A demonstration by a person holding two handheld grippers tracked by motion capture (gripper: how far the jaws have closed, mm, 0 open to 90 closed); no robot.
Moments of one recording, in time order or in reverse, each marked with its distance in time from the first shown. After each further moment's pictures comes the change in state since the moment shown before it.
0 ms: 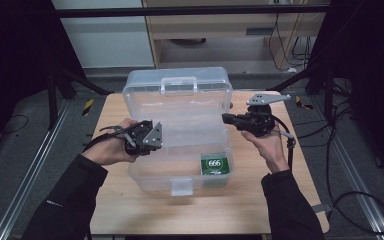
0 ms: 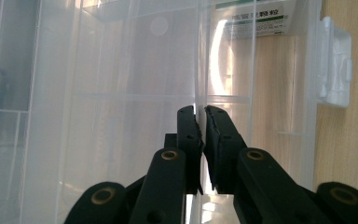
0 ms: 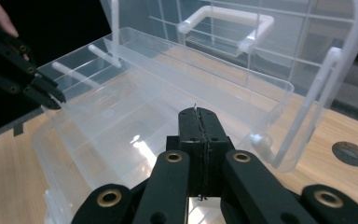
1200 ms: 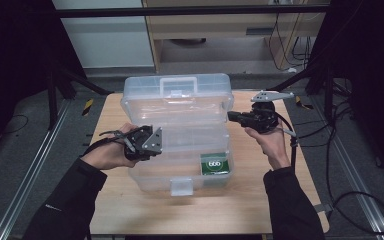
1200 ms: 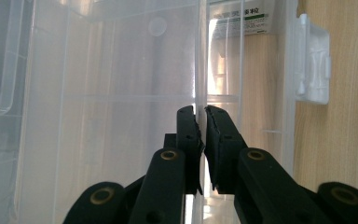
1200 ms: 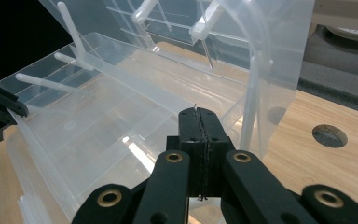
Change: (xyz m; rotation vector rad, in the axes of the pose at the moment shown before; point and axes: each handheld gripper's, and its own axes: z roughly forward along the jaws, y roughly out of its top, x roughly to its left) left arm -0.011 -0.003 0.003 -0.010 -0.037 0.007; right arm -0.017 -0.005 0.001 0.025 -0.040 0.049
